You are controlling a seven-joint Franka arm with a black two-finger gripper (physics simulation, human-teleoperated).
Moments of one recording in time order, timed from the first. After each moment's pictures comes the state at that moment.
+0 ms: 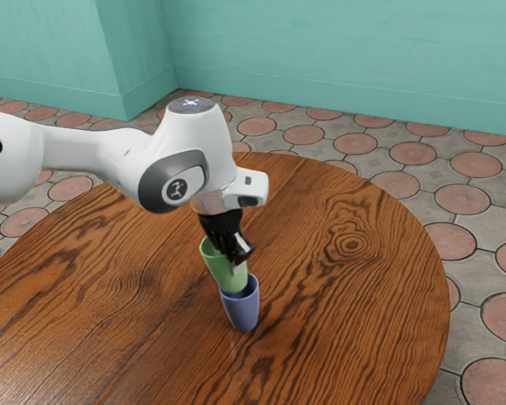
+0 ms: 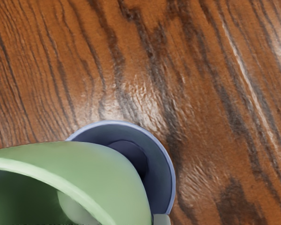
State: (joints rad) arm -0.23 0.04 -0.08 -2.10 0.00 2.22 0.06
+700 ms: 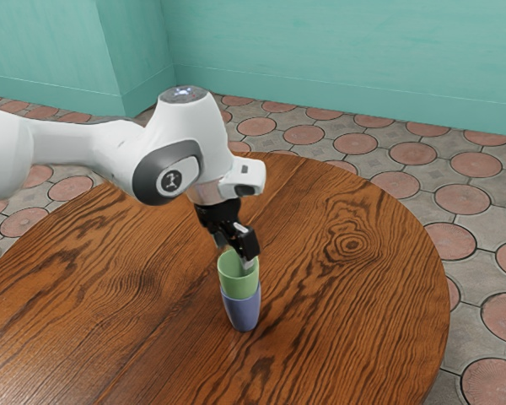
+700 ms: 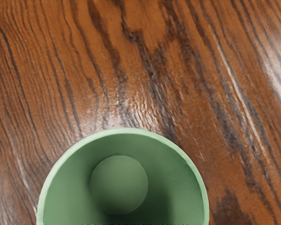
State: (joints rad) arm -0.23 0.01 -0.08 -2.10 -0.02 2.22 0.07
